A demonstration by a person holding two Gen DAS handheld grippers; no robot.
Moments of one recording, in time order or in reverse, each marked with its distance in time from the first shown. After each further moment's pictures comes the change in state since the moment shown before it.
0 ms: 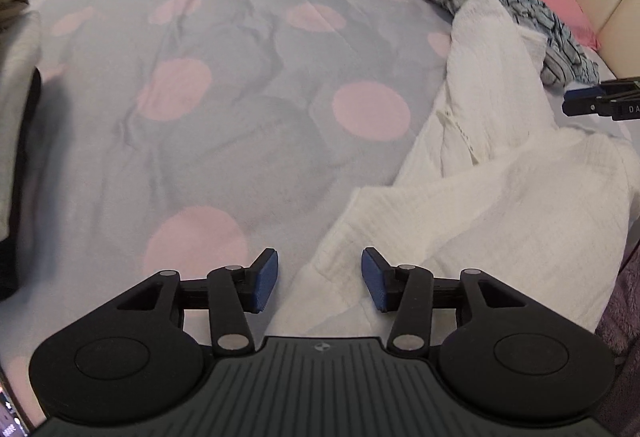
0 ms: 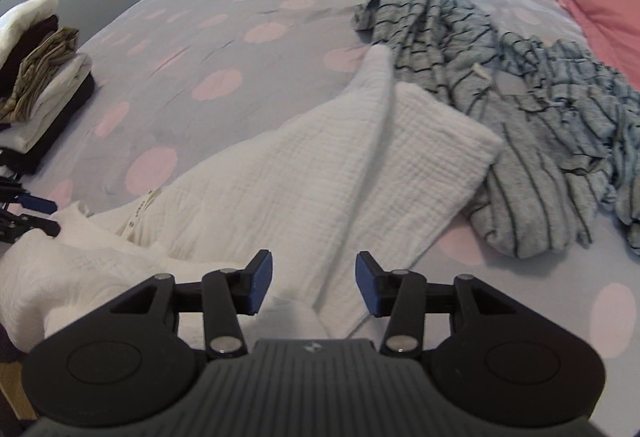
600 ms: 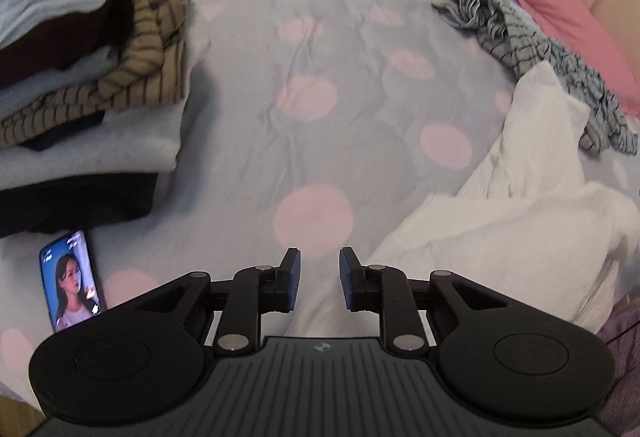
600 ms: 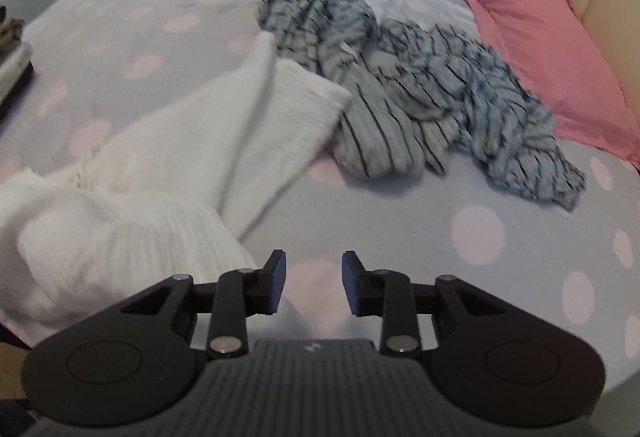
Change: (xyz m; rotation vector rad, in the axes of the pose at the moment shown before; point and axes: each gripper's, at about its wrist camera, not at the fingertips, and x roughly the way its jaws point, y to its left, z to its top) left arm -0.100 0.032 -0.023 -0.182 -0.107 0.159; right arm -0.087 -0.010 -0.042 0.063 0.016 -0.270
